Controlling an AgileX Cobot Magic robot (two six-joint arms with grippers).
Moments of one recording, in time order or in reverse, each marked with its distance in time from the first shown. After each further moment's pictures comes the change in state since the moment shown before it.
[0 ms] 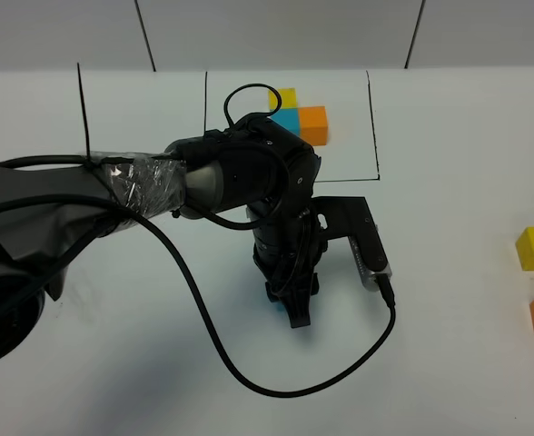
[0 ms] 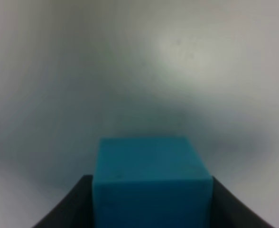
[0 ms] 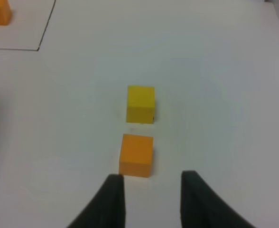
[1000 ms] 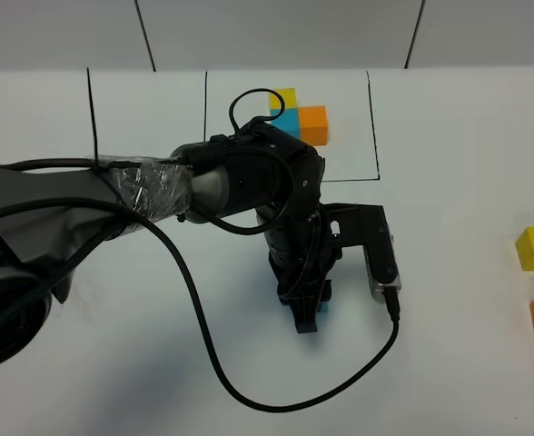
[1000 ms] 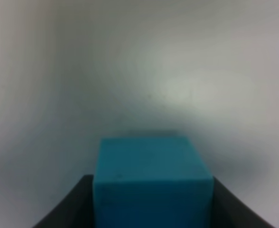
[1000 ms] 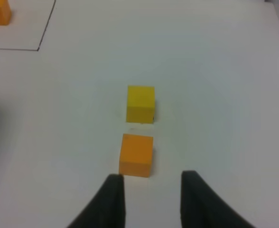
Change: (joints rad) left arm -0.009 0.011 0.000 -0.086 -0.058 0.170; right arm 0.000 0.000 0.000 0.000 0.000 0.000
